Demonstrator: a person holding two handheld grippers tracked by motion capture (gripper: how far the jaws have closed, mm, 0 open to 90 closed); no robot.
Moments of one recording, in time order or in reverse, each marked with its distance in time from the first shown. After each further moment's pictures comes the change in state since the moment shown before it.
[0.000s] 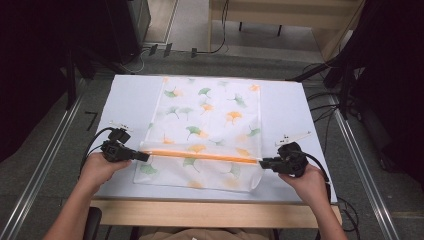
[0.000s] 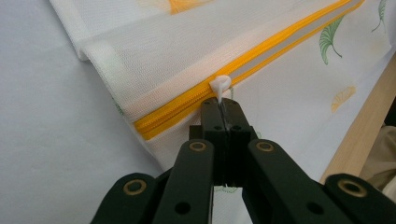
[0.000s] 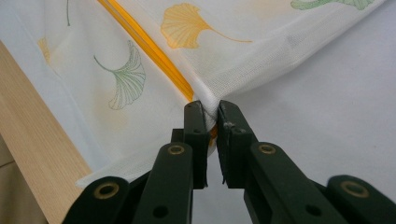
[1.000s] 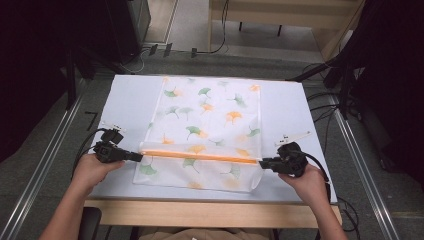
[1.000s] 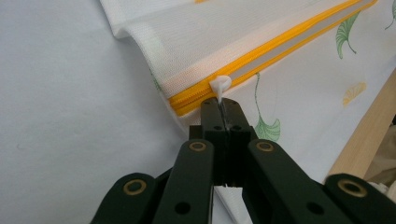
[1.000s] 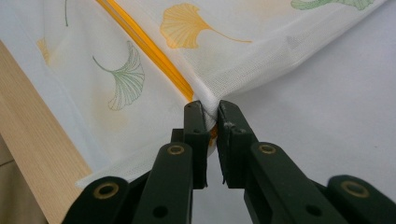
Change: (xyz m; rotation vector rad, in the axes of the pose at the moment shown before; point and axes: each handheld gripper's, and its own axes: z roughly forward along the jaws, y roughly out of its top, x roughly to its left) left arm 0.011 -0.010 -0.011 -0.003 0.023 -0.027; right arm 0.000 0.000 0.001 0.002 0.002 -0.004
